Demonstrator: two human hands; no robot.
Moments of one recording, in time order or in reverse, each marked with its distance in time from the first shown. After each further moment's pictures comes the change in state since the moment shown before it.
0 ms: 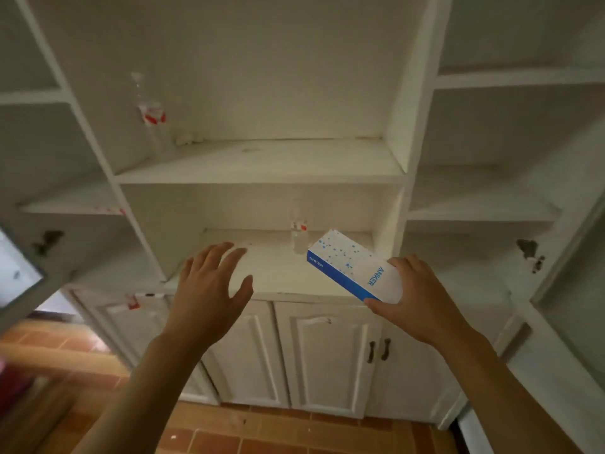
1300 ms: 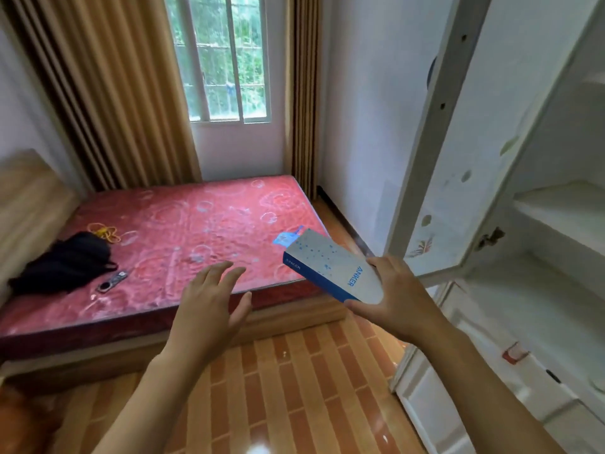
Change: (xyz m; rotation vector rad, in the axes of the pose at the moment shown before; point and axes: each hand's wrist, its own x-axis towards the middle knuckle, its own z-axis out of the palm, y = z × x) left_hand -0.427 -0.532 -0.248 0.326 0.231 -1.084; right_hand -0.020 -0.773 0.416 0.327 -0.533 -1.106
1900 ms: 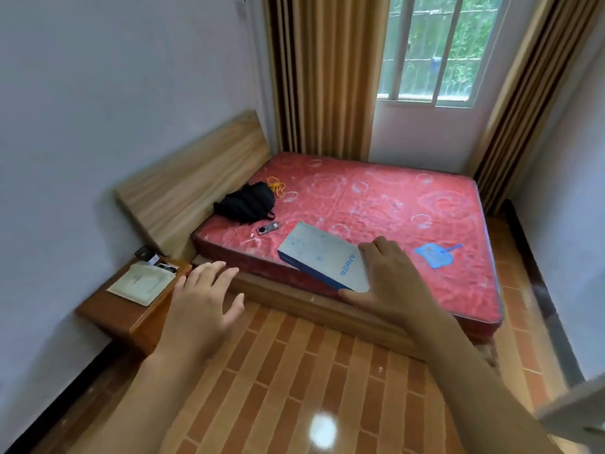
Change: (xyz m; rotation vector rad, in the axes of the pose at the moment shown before) left_hand -0.049 -0.095 -0.035 0.407 0.089 -0.603; right_hand 0.197 -0.114 0.137 0.094 -0.252 -0.647
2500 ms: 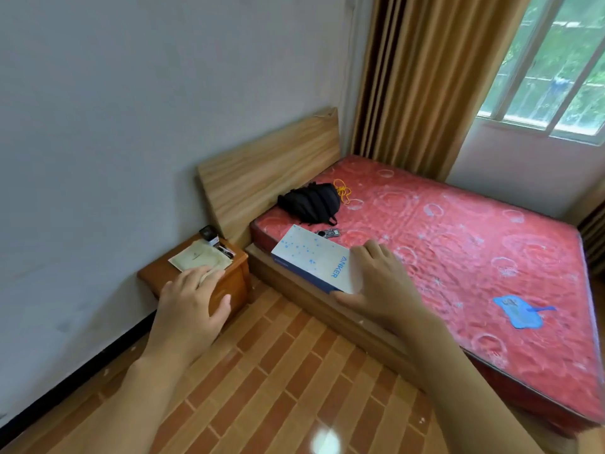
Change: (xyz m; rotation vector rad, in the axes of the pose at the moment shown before) left_hand 0.004 -0.214 0.010 0.022 0.042 -0.290; right_hand 0.161 -0.163 0.101 -0.043 -0.142 -0.243
